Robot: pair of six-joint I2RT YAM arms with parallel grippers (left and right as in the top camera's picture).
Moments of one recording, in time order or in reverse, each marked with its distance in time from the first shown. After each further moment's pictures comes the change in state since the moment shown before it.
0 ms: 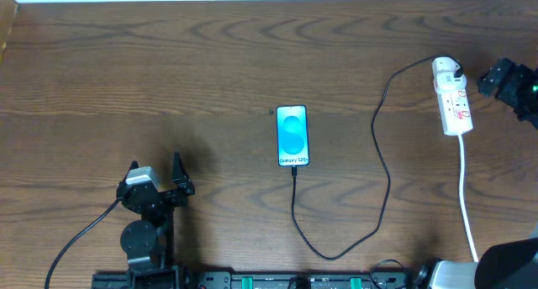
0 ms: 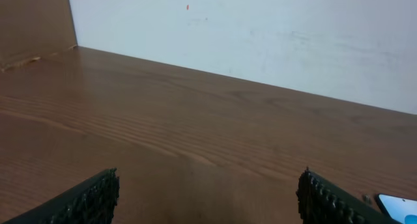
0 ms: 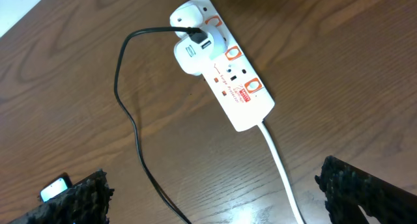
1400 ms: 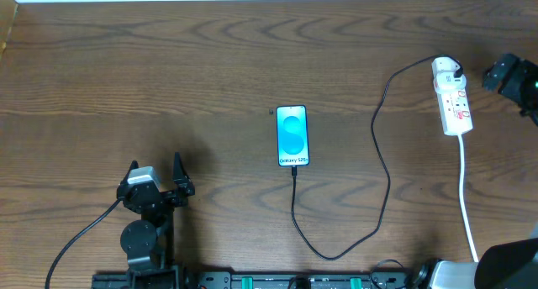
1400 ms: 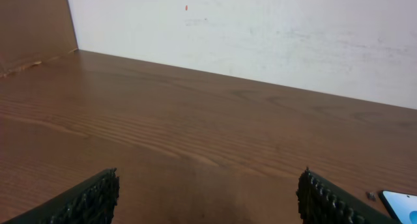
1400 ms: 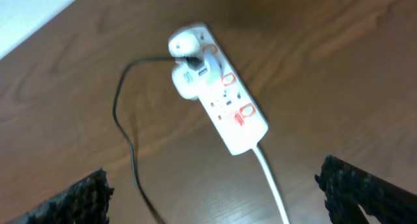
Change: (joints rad) left arm 0.000 0.000 0.000 0.000 0.003 0.026; right arm 0.003 -0.003 -0.008 0.093 0.029 -0.001
